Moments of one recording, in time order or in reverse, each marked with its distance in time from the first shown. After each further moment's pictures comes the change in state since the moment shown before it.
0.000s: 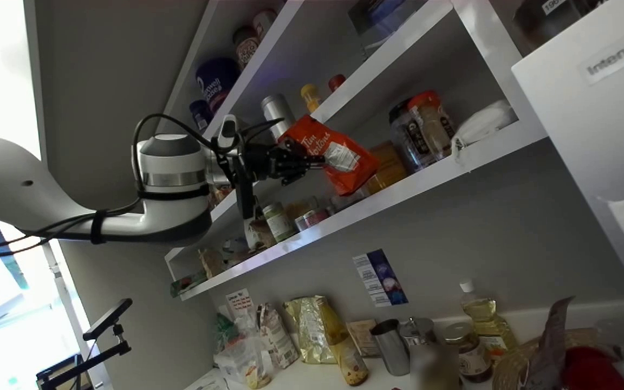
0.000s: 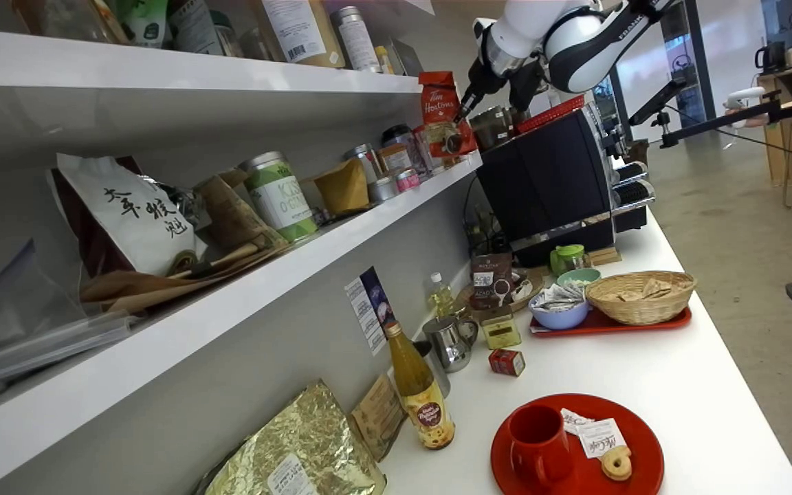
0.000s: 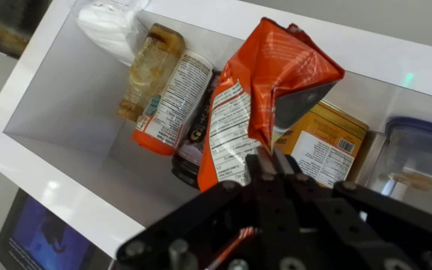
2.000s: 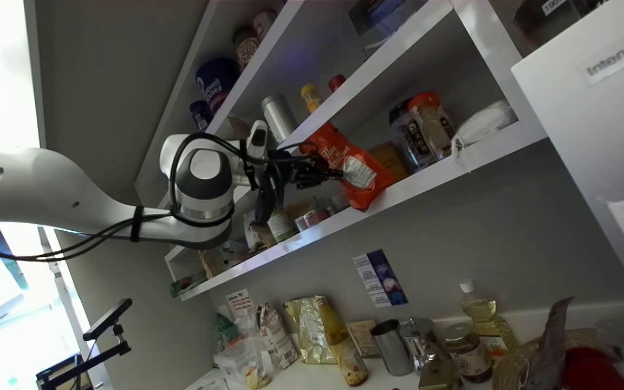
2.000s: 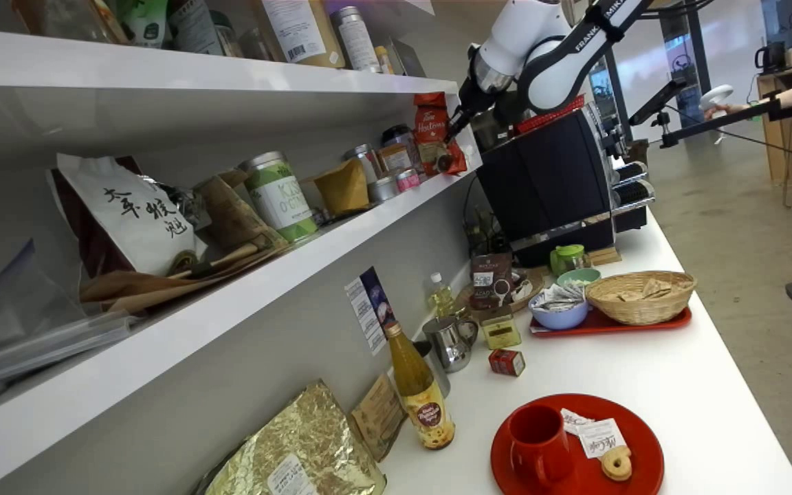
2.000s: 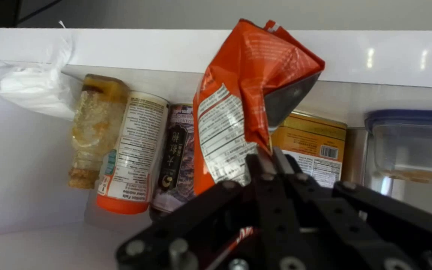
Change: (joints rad) arm -0.015 0.116 0.059 0.034 0.562 0.042 -0.304
